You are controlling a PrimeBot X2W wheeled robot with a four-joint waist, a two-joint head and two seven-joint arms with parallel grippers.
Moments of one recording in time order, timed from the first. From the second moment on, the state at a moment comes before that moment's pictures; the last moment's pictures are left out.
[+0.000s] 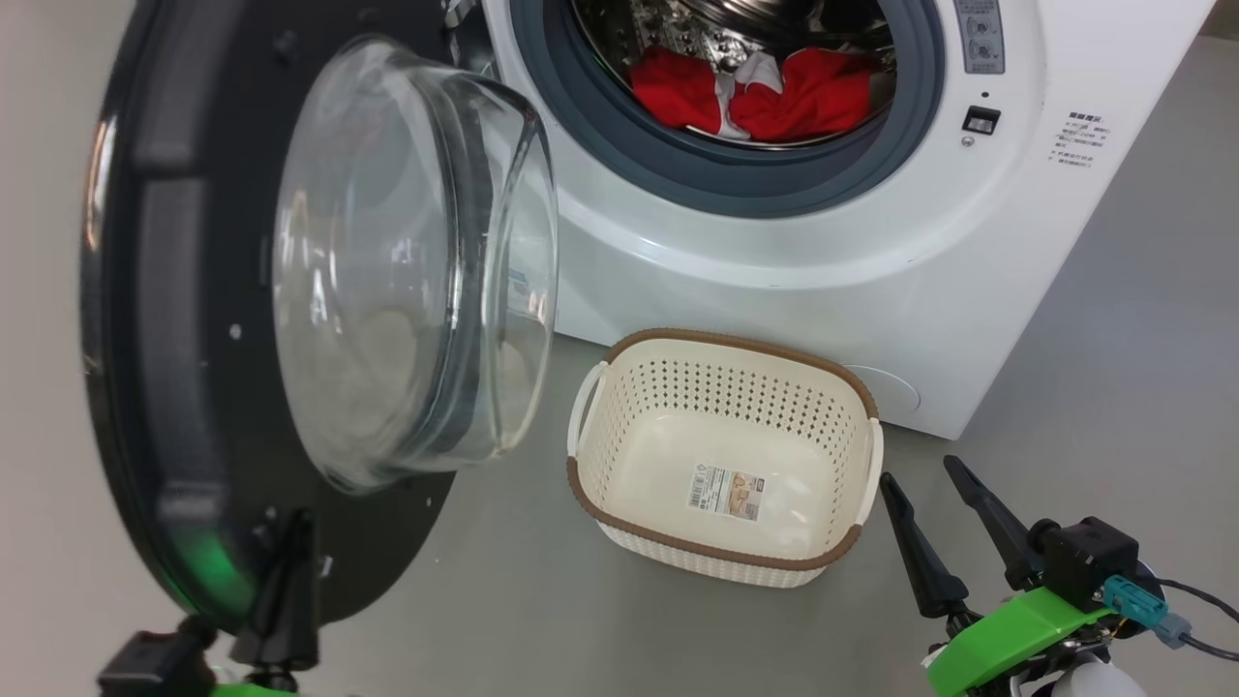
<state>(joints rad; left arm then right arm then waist) 0.00 0.14 -0.19 0.08 -0.43 -0.02 -0.25 -0.12 -0.19 0.15 0.26 0.31 0.13 -0.25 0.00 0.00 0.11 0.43</state>
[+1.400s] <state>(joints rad) -0.30 0.29 0.18 0.47 -0.42 -0.05 -0.25 -0.19 -0.21 0.16 0.26 0.31 0.13 -0.25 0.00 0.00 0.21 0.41</state>
